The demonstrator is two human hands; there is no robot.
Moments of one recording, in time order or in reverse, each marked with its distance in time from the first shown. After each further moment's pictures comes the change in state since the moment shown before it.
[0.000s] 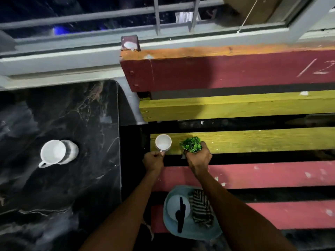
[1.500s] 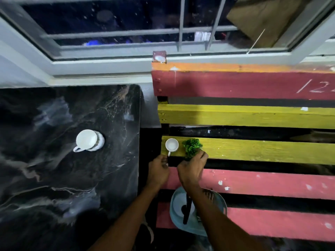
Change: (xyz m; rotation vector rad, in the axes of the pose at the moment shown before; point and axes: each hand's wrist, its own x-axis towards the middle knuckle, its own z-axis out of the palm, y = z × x) left_hand -0.064 0.004 -0.067 0.233 -0.123 0.298; right_hand -0.098 -0.035 0.006 -0.075 0.019 -0.202
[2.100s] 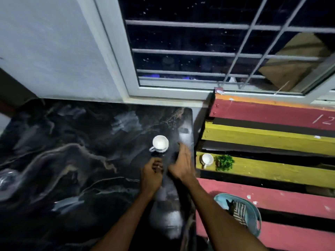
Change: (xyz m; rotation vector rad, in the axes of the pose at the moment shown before) left_hand -0.055 -0.072 -0.238 -0.287 0.286 0.185; right_hand -0.170 -0.187 0.064 -0.086 -0.391 -0.368
